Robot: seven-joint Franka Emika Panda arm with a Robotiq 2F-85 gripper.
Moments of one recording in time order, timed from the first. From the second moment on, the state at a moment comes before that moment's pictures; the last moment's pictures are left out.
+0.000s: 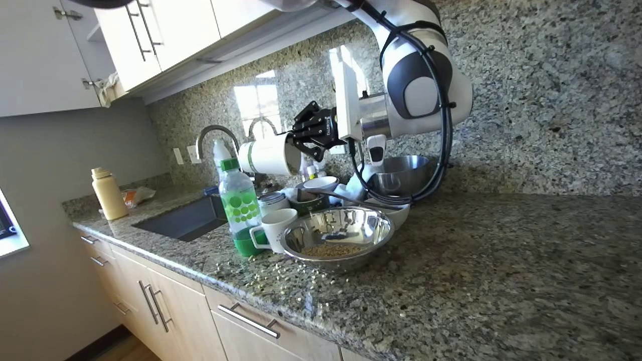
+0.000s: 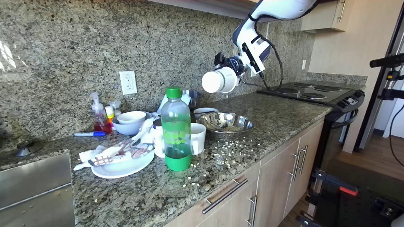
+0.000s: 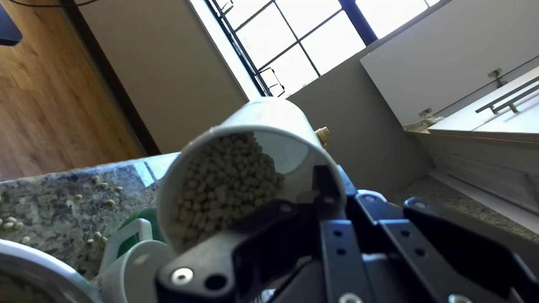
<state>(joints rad) -0.36 0.66 -0.22 -1.57 1.16 1.02 -0.27</state>
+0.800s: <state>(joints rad) -0.39 0.70 -0.22 -1.57 1.28 0.95 -0.21</state>
